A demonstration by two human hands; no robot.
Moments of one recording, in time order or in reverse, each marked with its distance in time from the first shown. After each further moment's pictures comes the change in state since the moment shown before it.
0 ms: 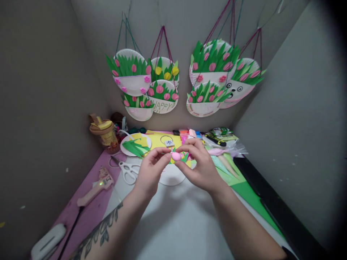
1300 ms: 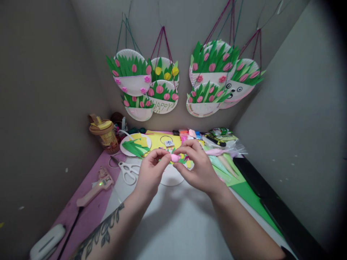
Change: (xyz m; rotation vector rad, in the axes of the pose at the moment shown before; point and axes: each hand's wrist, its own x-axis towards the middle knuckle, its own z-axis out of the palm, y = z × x) left_hand -0.001 0.000 0.003 0.066 0.036 0.082; right_hand 0.001 -0.003 0.004 -0.023 0.004 -0.048
